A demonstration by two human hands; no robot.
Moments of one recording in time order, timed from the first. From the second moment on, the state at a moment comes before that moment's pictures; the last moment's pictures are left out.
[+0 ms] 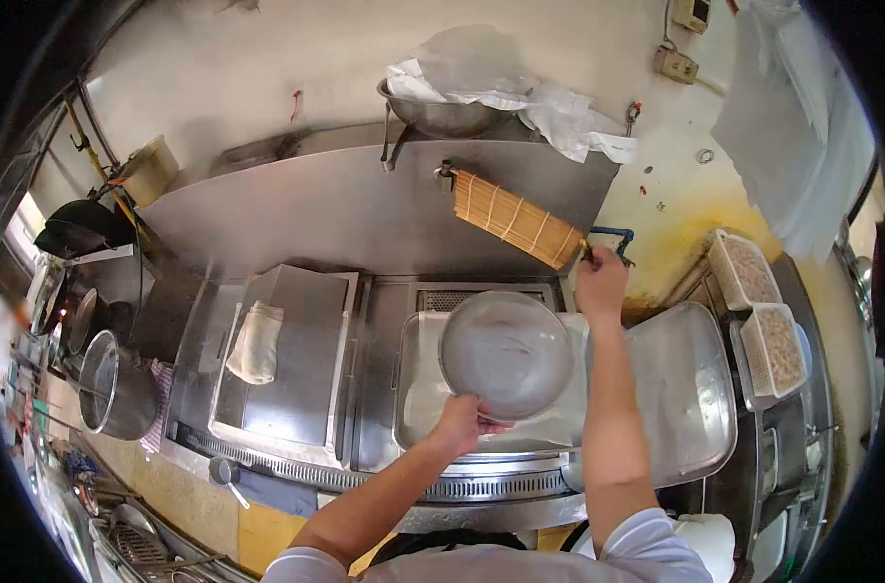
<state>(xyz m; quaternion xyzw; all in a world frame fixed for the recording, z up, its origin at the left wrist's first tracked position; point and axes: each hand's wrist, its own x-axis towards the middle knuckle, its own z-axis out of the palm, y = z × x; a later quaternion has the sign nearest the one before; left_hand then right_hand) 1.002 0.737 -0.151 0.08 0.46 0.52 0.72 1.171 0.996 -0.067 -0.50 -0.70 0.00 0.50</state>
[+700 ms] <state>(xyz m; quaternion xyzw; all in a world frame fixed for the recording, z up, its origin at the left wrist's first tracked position) 0.965 0.679 -0.199 0.02 0.46 0.59 0.66 1.057 0.823 -0.145 -0.37 -0.38 0.77 0.34</state>
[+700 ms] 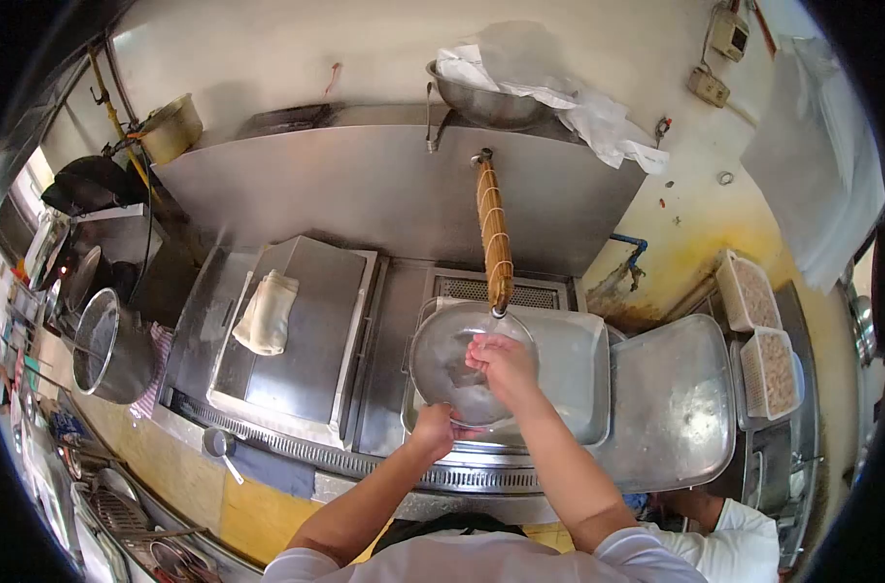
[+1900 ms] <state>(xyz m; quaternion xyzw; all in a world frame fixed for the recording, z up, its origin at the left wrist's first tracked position) 0.958 0.656 -0.195 0.02 0.44 0.59 0.67 1.030 0.852 -0.150 -0.38 -0.64 0.65 0.14</state>
